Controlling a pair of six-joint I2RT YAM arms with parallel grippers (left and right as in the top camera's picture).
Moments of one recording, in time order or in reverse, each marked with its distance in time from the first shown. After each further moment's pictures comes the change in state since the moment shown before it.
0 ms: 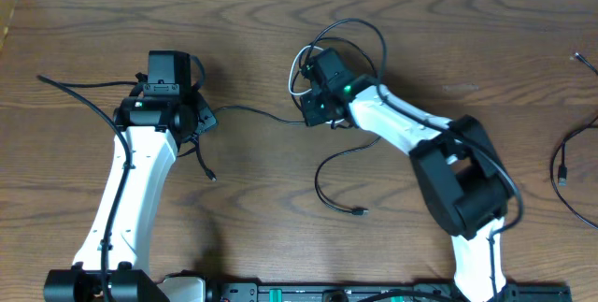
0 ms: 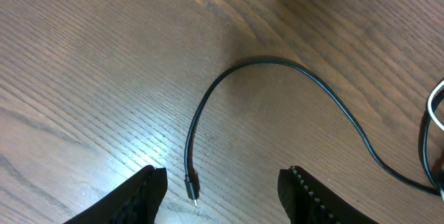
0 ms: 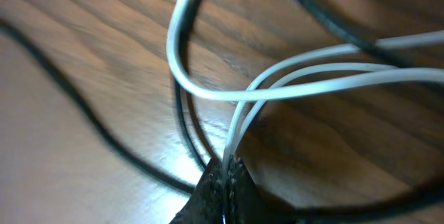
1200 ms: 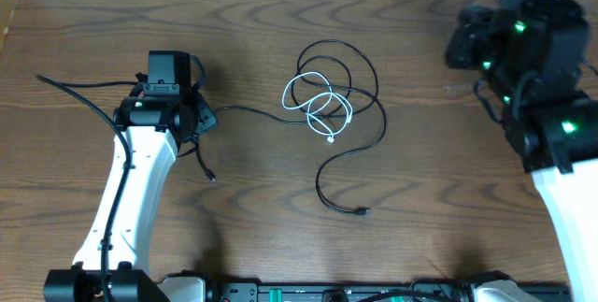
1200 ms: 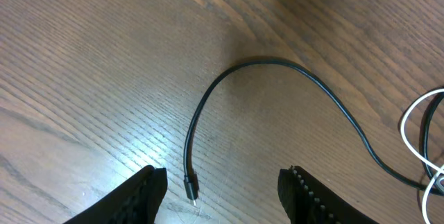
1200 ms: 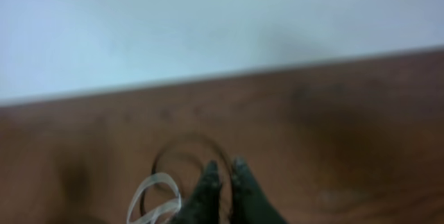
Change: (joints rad) left arm 0.000 0.000 0.000 0.001 0.000 0.000; right arm -0.373 -0.803 0.002 -0.215 0.172 -0.010
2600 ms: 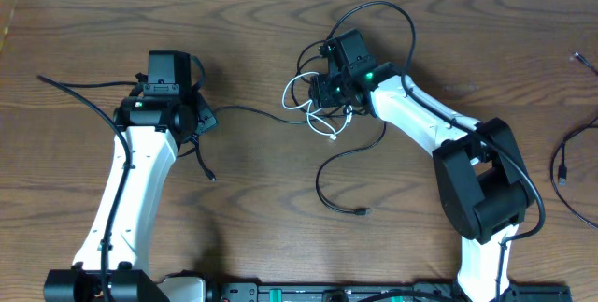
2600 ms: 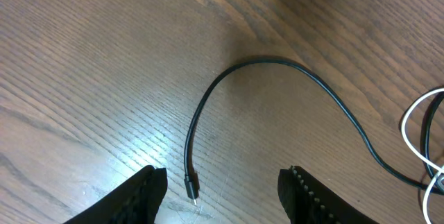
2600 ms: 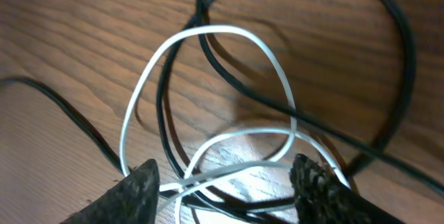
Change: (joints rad) left arm 0.000 0.000 0.000 -0.003 0.000 0.000; right arm 0.299 0.749 -0.001 0.211 -0.187 0.057
